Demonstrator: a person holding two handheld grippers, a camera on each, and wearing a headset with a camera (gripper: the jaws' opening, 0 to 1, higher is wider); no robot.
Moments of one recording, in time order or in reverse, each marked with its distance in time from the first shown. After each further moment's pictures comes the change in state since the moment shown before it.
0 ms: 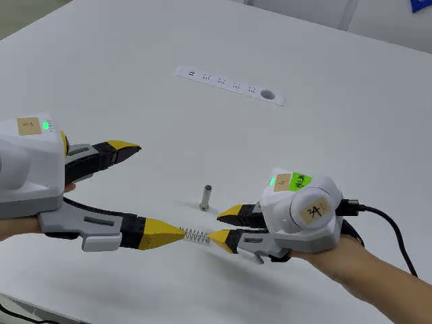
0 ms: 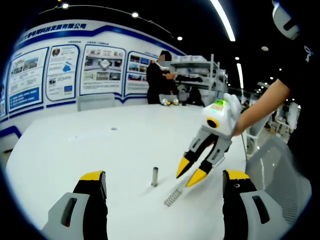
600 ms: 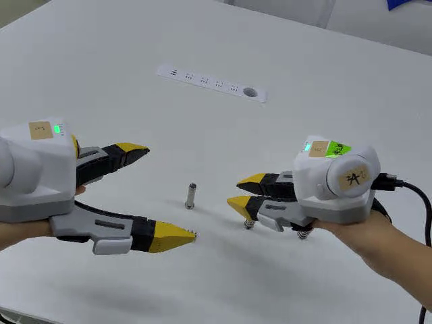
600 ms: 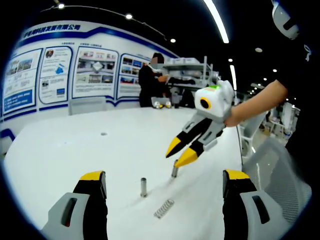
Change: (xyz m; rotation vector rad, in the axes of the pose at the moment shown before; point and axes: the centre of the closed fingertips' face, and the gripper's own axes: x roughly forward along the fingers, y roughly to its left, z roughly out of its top) left arm 0.022 -0.018 0.011 0.013 -0.026 -0.062; right arm -0.052 -0.040 0.022 0.032 -0.084 -0.136
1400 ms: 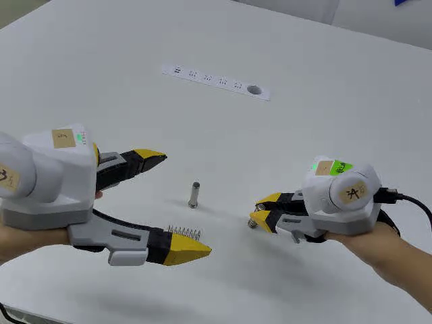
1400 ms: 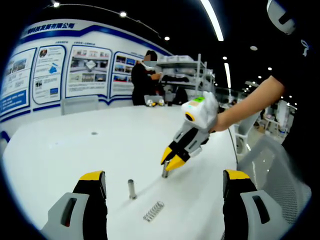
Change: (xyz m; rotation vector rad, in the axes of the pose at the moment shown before) left arm 0.016 -0.021 -0.004 0.014 0.021 -0.057; right arm -0.003 -0.028 -0.065 0.058 0.120 -0.051
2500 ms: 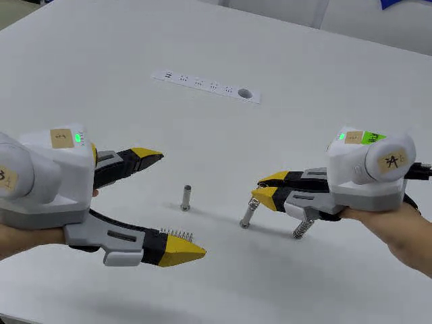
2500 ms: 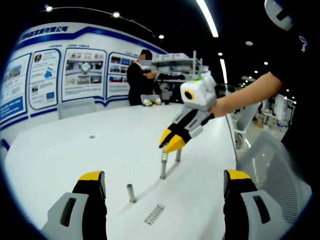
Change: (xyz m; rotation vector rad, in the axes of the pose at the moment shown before) left arm 0.005 -0.005 0.007 0.043 0.016 -0.020; right arm -0.036 -0.011 0.040 0.070 -0.111 0.010
